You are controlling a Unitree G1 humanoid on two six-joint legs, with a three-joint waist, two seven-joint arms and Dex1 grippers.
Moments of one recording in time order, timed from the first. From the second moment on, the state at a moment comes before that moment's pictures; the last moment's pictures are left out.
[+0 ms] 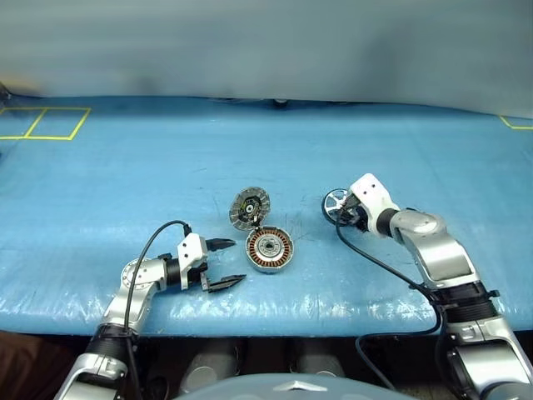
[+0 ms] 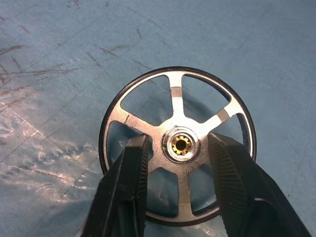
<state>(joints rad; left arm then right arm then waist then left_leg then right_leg) -0.12 0.42 -0.14 0.34 -0.21 -0.23 -1.16 -0.34 -0.61 0.09 0.01 0.05 0.64 0.62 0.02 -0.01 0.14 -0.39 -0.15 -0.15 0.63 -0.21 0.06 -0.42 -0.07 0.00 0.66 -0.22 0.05</state>
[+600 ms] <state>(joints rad) -0.11 0.42 -0.14 0.34 -0.26 -0.22 -1.20 -0.09 -0.54 -0.02 -0.37 0.22 0.70 0.63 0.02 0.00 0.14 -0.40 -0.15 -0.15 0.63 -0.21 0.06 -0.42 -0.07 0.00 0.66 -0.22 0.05</state>
